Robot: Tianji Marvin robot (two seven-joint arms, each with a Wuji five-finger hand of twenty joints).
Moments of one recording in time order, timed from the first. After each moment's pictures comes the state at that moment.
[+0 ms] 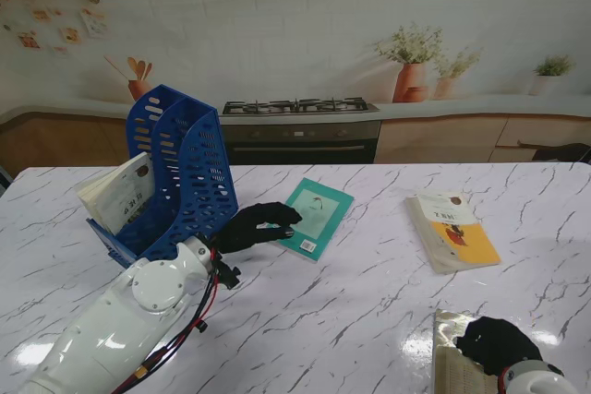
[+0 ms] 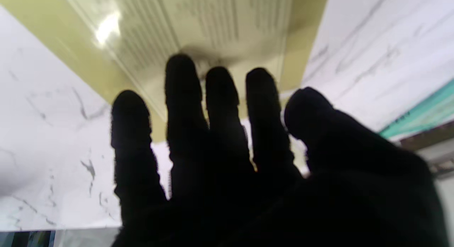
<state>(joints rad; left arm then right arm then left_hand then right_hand) 1.30 -1.13 -1.00 -1.26 -0.02 -0.42 -0.20 -2.28 -1.10 1.61 -2.11 -0.74 0.50 0.15 0.76 -0.27 0.30 -0.05 0.53 0.16 0.57 0.38 0.66 0.18 0.38 0.46 0.51 0.32 0.30 0.52 -0.05 0.33 0.64 0.45 0.69 -0.35 0.76 -0.22 0.88 0.07 0.80 0.42 1.09 0.15 0.43 0.33 1.13 0.16 0.41 0.33 0.55 0.45 1.28 0.43</state>
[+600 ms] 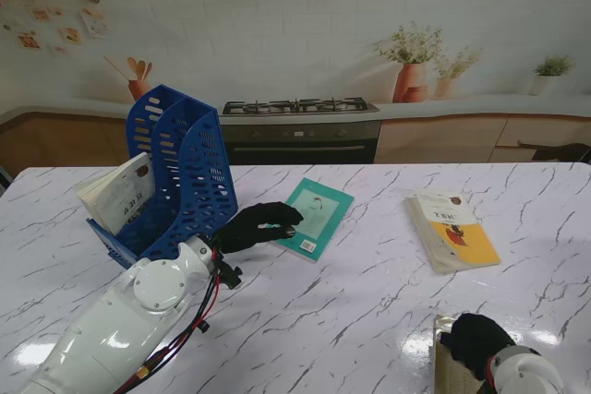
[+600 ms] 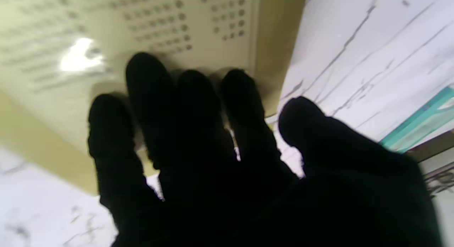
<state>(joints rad) 1.31 -1.14 -1.00 -1.27 -0.03 -0.40 -0.20 -2.15 -1.05 1.55 -1.97 -0.62 0.41 0.24 0.76 -0.27 0.30 -0.05 0.53 0.16 0.57 0.38 0.69 0.18 0.38 0.46 0.51 0.32 0.30 0.53 -0.05 0.37 0.64 0.45 0.69 -0.28 0.79 -0.22 0.94 0.27 1.00 0.44 1.10 0.36 0.97 0.34 1.16 0.37 0.96 0.31 0.54 0.71 1.36 0.40</state>
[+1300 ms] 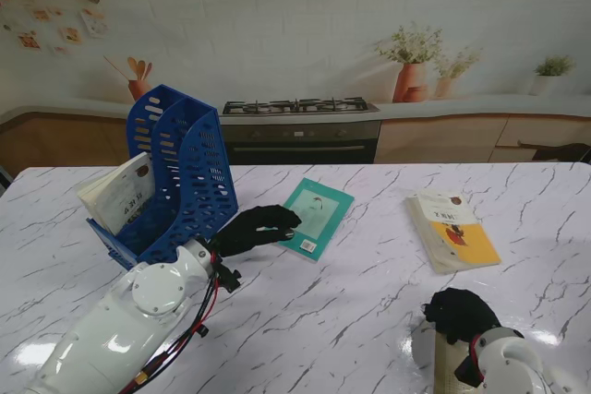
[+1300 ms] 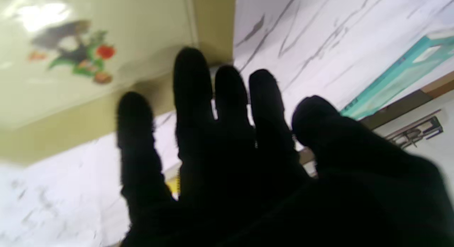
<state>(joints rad) 1.33 -1.13 -1.02 -1.30 -0.02 -0.37 -0.20 -2.08 -1.09 1.52 -1.92 -0.62 0.30 0.10 0.76 -0.26 0.30 -0.05 0.54 0.16 0.58 0.38 0.69 0.18 0.38 0.47 0.51 0.32 0.30 0.53 -0.05 0.37 0.64 0.45 0.67 -0.28 0.77 -0.20 0.88 0.11 0.71 0.36 1.07 0.14 0.52 0.29 1.14 0.15 0.63 0.30 0.51 0.52 1.27 0.35</state>
